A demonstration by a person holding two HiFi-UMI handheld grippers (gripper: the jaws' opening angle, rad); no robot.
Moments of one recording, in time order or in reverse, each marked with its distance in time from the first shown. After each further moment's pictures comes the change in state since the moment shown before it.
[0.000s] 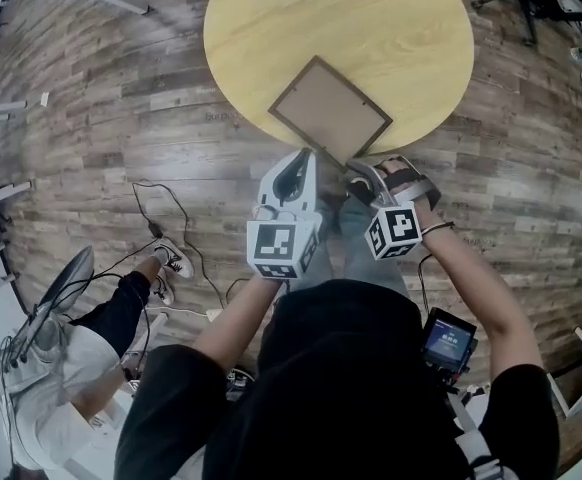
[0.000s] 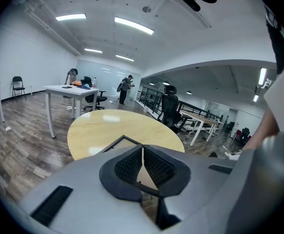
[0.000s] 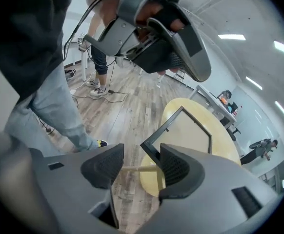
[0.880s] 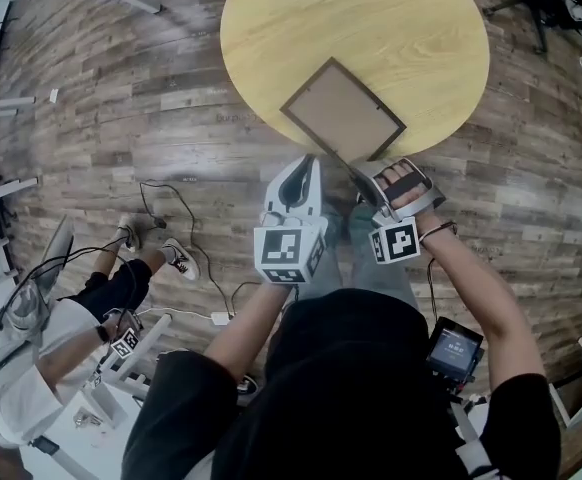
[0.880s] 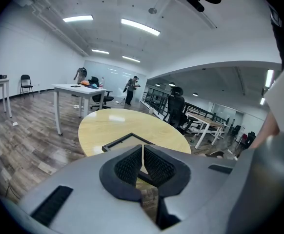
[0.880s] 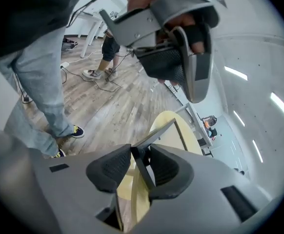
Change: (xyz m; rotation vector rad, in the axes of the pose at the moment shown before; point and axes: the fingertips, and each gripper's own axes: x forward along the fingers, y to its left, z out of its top) left arm -0.006 0.026 -0.012 -0.045 -0.009 0.063; right arm 0.016 -0.023 0.017 -0.276 0.021 -0.255
